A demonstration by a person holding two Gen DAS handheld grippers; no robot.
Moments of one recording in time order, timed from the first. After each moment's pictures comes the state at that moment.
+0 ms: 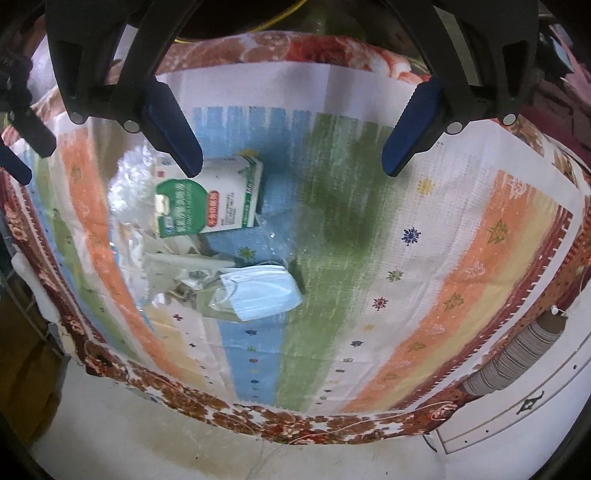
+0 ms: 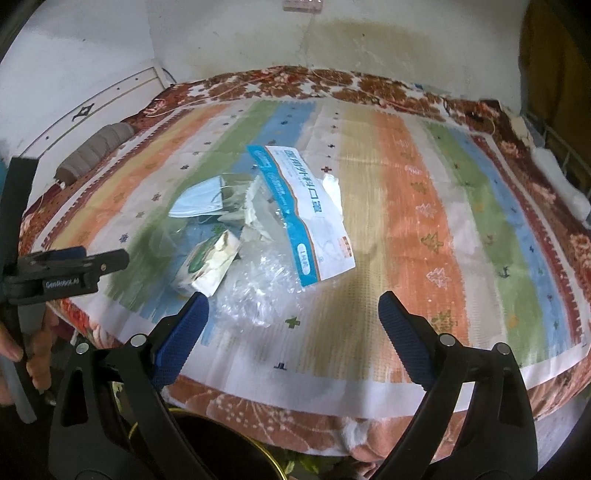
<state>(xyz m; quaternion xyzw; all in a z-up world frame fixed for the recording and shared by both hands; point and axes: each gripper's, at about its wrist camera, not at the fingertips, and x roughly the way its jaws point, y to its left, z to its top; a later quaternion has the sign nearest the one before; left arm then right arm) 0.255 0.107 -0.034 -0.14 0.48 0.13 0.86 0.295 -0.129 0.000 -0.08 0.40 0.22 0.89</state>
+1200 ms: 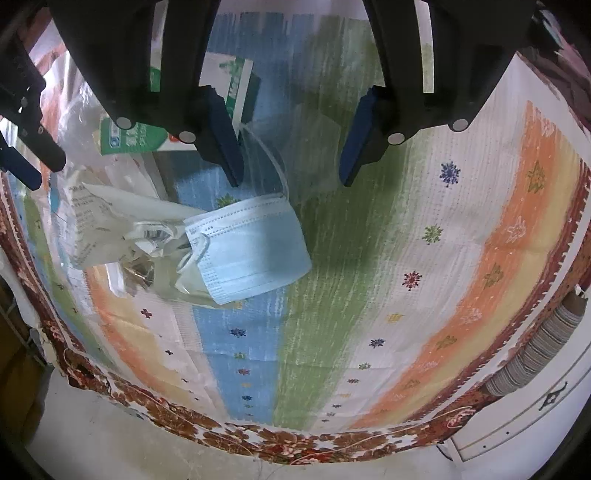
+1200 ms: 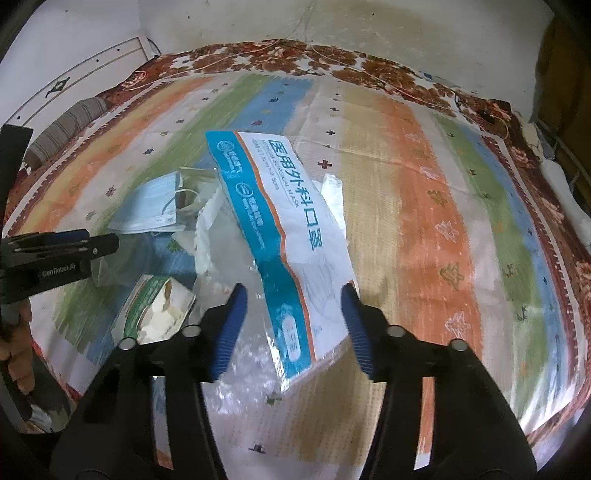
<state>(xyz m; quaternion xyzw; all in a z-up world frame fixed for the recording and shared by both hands) 0.348 0.129 -0.072 -0.13 0.51 0.13 0.84 0.388 -0.075 -0.040 -0.13 0.42 0.19 0.88</state>
